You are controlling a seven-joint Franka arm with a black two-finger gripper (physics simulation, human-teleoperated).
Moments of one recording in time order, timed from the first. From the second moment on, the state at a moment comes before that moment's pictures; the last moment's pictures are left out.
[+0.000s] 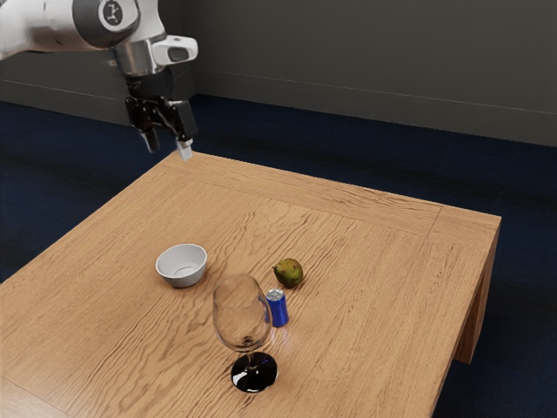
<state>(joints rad) -0.17 0.10 0.22 -1.50 -0.11 1.54 0.20</state>
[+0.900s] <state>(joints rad) -0.25 0.54 0.11 -1.44 -0.08 1.94 0.24</state>
